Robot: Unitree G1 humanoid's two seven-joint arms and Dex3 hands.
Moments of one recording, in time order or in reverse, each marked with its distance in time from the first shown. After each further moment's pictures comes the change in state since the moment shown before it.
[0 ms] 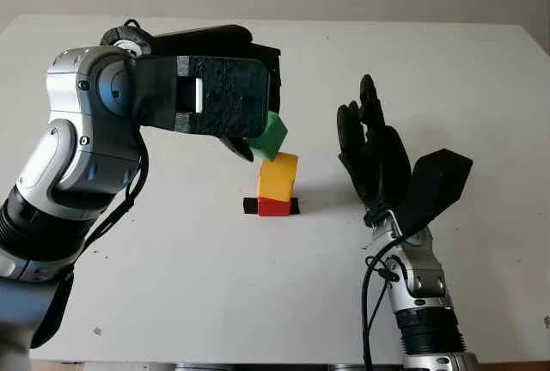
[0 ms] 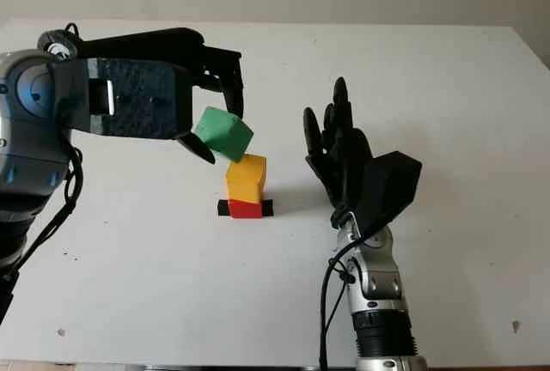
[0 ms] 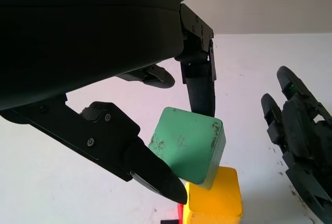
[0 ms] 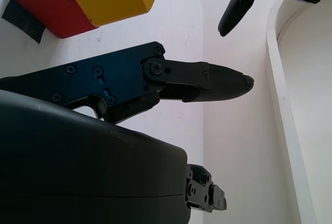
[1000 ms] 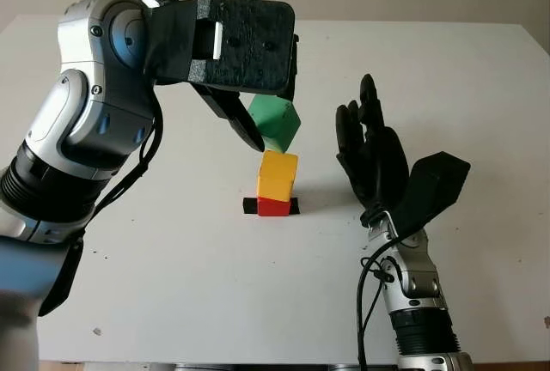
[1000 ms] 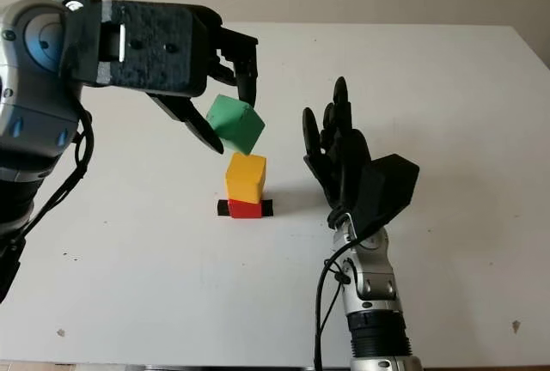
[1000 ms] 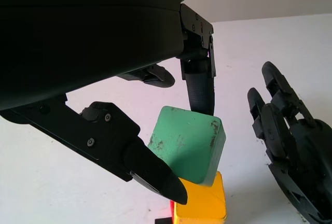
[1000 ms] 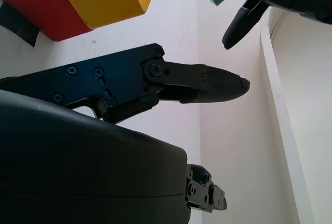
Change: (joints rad) left arm -0.173 -0.028 -0.066 0.150 -0.039 -0.018 -0.077; right arm 0.000 0.026 -0.003 0.010 0.002 -0.021 -0.007
